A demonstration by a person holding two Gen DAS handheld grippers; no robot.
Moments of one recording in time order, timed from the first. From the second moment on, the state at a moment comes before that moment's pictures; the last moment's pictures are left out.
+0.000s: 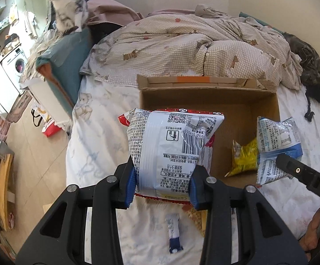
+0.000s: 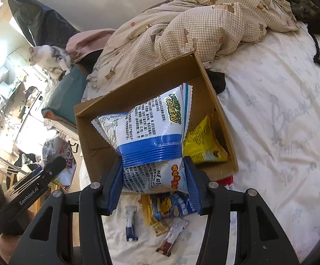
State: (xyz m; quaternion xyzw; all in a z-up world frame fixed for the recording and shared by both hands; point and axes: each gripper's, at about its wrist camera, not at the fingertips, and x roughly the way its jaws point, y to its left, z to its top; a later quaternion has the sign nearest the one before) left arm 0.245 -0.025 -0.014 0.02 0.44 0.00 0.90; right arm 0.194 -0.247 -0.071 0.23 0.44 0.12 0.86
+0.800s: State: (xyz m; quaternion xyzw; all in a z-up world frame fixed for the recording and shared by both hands) left arm 0.270 -0.036 -0.062 0.02 0.45 -0.02 0.89; right arm 0.235 -0.231 -0.107 0.23 0.49 0.14 0.83
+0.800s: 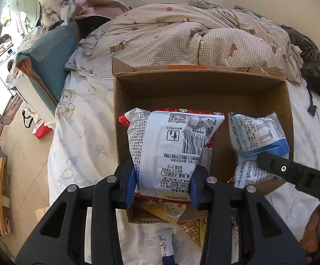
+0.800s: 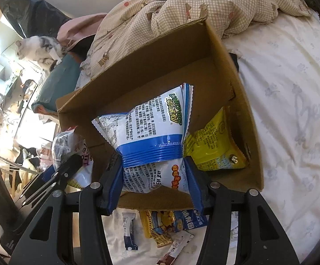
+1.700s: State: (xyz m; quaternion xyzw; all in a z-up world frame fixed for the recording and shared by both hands) left arm 0.263 -0.028 -0.054 0.00 0.45 -0.03 0.89; right arm 0.234 -0.234 -0.105 0.23 0.49 0.13 0.83
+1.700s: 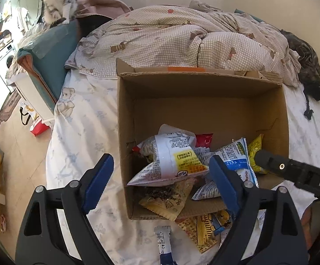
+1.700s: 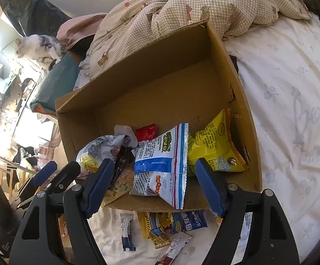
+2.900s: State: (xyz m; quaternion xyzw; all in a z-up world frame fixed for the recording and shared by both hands) left arm 0.164 0.022 -0.037 -0.06 0.46 -0.01 0.89; right arm 0.141 -0.261 -0.083 0.25 0.48 0.11 0.83
